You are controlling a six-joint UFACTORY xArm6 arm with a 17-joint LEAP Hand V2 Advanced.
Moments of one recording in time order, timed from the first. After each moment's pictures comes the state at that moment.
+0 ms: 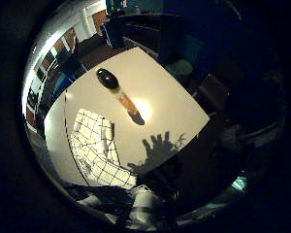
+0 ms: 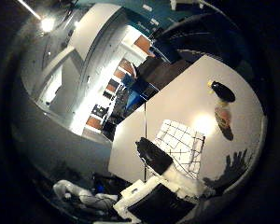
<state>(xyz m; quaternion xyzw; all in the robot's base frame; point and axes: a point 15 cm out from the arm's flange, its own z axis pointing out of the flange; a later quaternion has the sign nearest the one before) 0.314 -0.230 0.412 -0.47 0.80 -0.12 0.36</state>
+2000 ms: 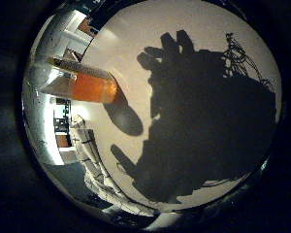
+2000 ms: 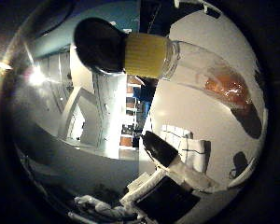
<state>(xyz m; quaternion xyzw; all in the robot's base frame) 0.384 -0.274 0.171 -0.34 0.81 0.08 0.46</state>
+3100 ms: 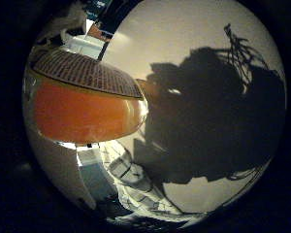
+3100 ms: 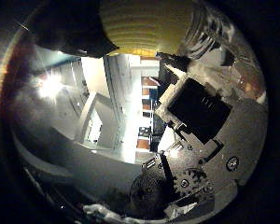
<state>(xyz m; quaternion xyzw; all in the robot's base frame) 0.487 -0.205 0.230 -0.36 0.74 0.14 0.55</state>
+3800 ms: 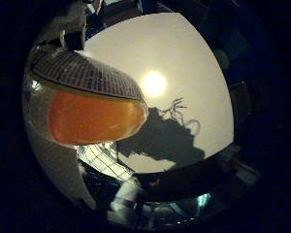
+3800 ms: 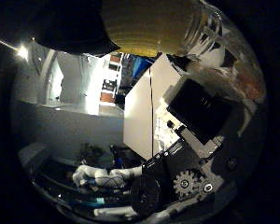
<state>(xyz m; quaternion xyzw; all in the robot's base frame) 0.415 -0.164 0.334 -0.66 0.72 0.08 0.23</state>
